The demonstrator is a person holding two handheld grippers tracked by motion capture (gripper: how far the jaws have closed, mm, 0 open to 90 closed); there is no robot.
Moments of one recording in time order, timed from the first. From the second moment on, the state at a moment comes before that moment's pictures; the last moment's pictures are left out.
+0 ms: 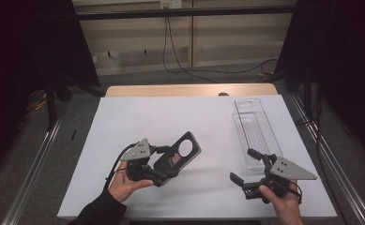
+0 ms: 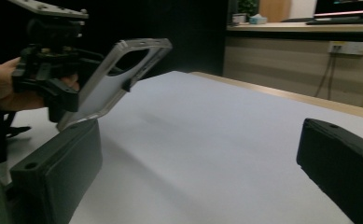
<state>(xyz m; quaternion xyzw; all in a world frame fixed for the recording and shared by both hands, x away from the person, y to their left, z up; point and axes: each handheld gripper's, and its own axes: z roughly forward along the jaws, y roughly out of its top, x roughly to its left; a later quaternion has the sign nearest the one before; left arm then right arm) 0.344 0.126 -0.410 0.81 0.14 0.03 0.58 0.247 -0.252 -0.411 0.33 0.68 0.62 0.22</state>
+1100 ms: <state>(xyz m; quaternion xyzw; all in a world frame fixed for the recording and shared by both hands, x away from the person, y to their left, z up) 0.345 0.096 -0.395 0.81 0.08 0.02 0.58 0.279 -0.215 -0.388 0.24 0.72 0.64 0.14</state>
